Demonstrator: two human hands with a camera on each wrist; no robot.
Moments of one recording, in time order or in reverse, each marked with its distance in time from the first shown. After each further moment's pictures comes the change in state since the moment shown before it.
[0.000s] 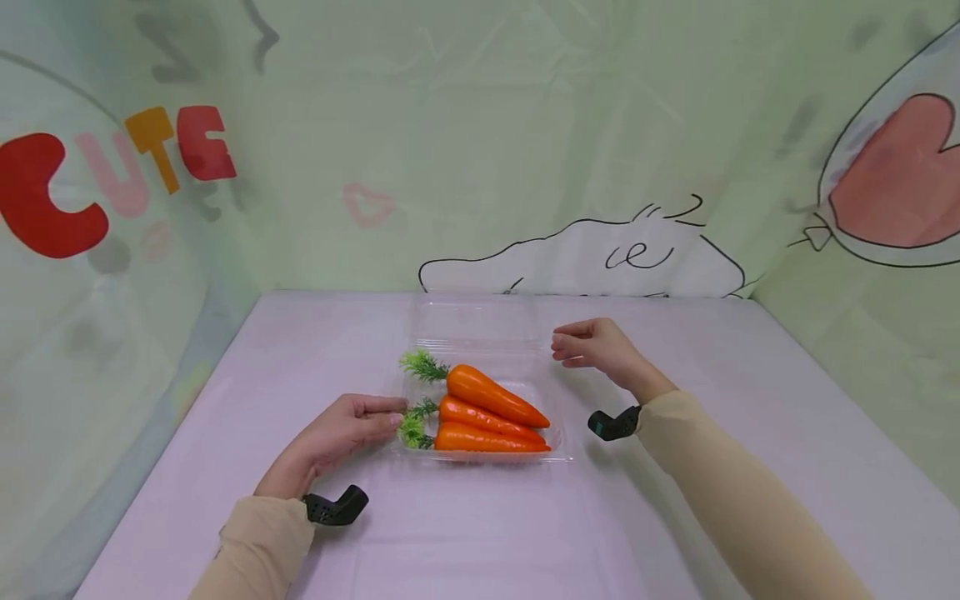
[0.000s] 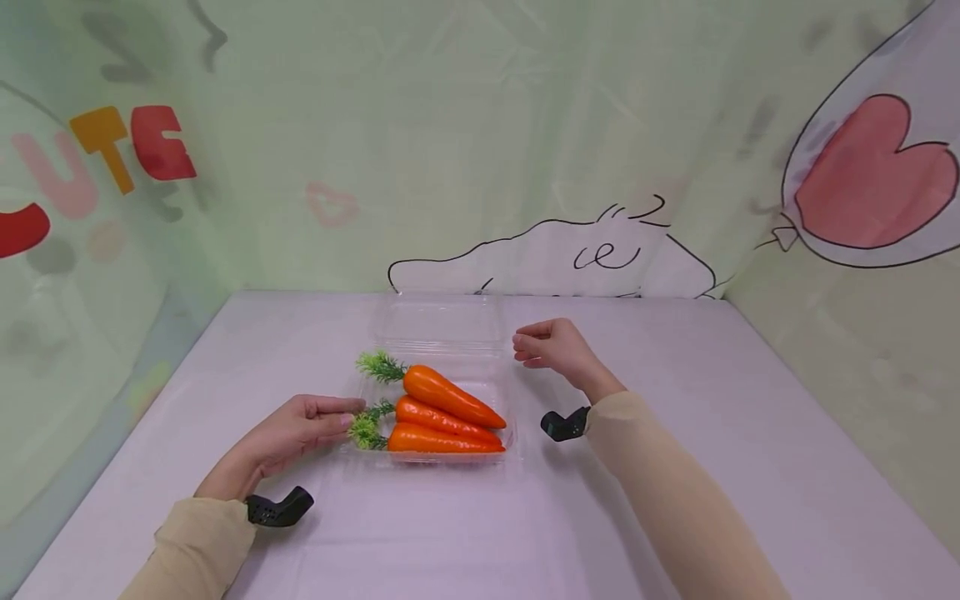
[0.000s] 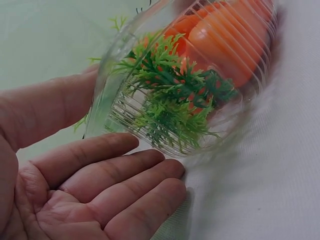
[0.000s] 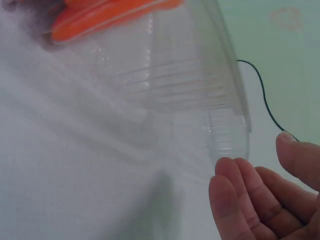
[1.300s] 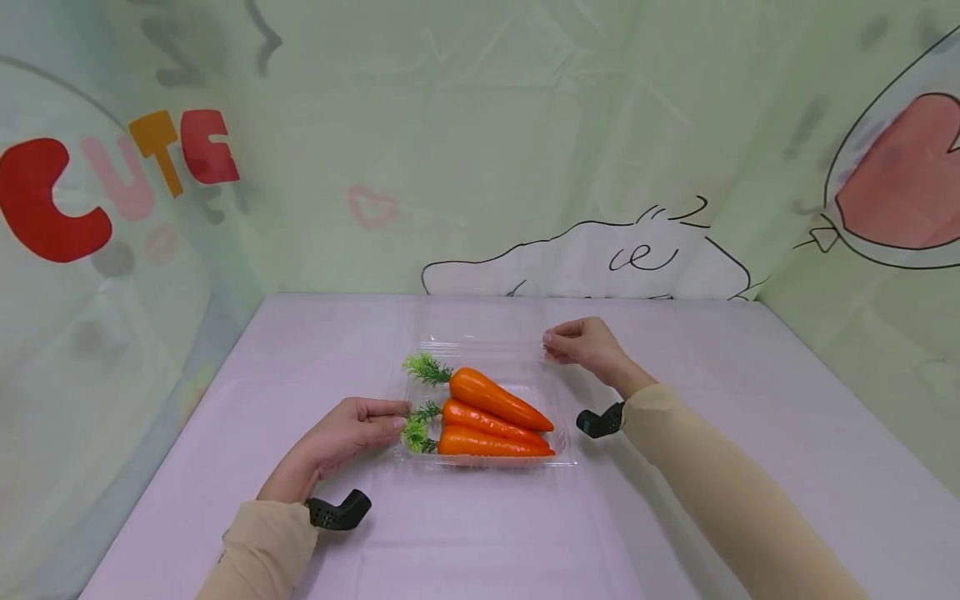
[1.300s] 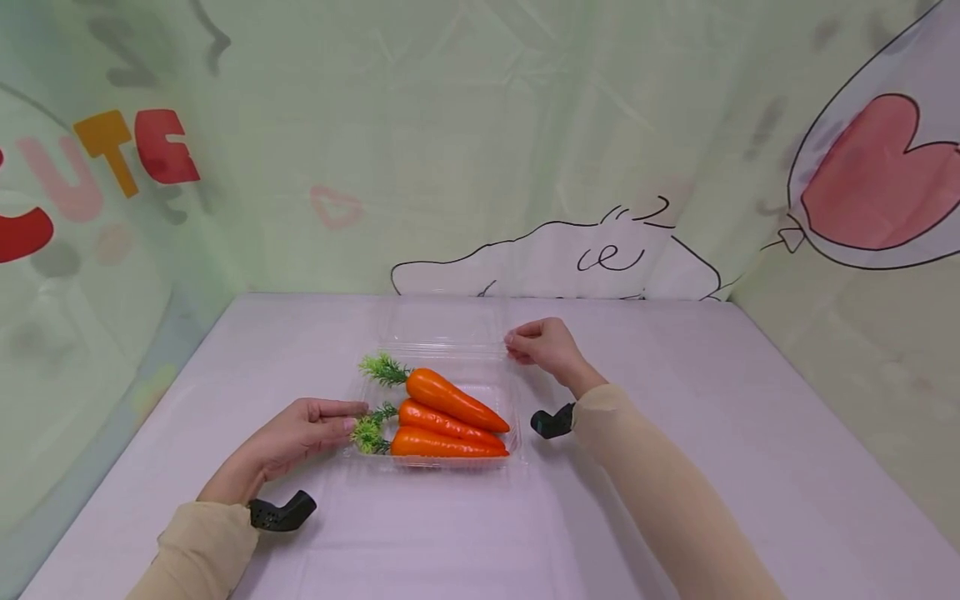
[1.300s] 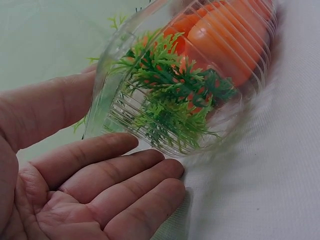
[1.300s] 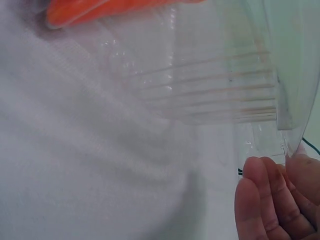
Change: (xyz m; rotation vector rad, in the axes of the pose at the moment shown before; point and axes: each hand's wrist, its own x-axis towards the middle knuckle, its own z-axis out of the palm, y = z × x) left_hand 0.000 0.002 0.000 -0.001 0.002 -0.008; right_hand 0.027 0.003 0.016 0.008 0.087 0.057
